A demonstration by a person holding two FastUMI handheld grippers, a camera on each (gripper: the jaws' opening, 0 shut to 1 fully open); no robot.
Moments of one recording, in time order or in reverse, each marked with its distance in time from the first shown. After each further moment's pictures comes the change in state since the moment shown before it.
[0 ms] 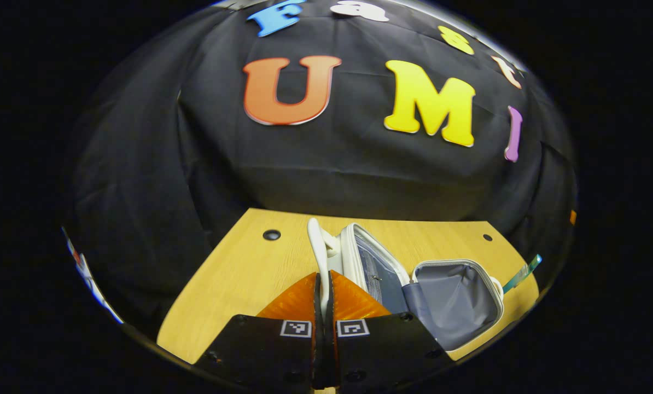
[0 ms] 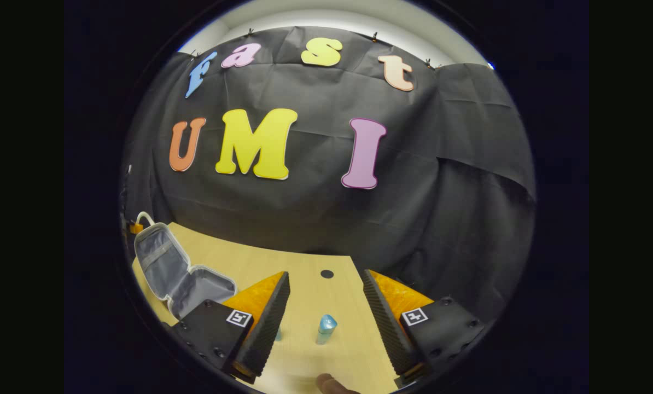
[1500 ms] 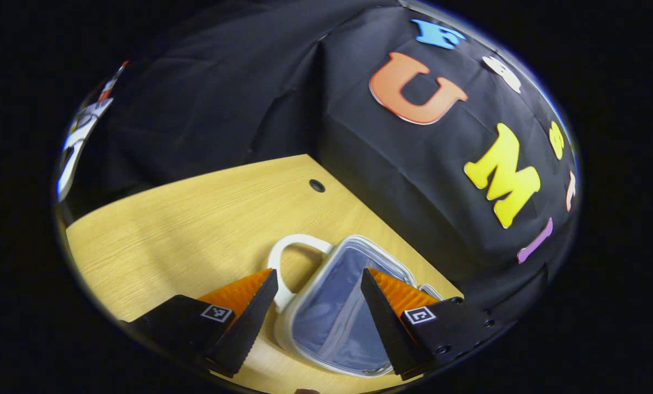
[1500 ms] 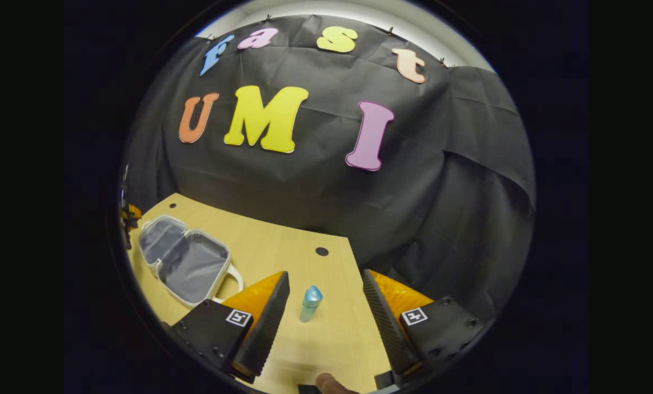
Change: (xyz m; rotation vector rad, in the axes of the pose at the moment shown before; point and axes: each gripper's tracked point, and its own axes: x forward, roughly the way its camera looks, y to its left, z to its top) left arm -0.030 0.012 -0.070 -0.535 -0.010 0.078; right arm -0.009 -0.030 -0.055 -0.106 0.058 0.069
